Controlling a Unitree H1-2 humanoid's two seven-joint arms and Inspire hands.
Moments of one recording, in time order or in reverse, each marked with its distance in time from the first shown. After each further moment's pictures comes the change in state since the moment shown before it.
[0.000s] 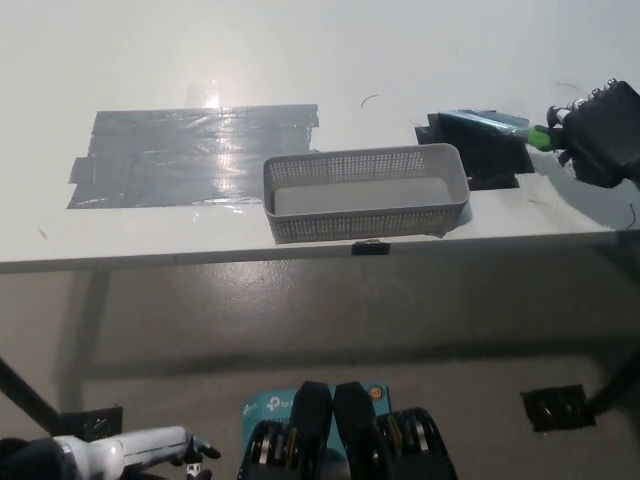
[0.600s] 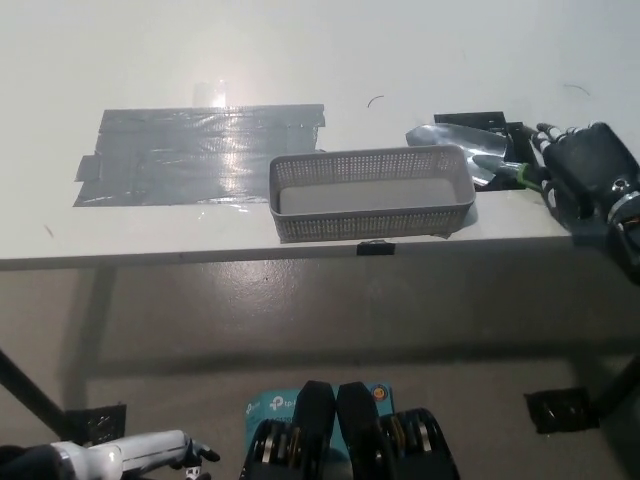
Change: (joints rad) left_arm 0.015 -0.001 0.005 -0.011 0.000 0.000 0.010; right_arm 0.078 0.073 -0.058 -0.146 0.066 0.192 0.350
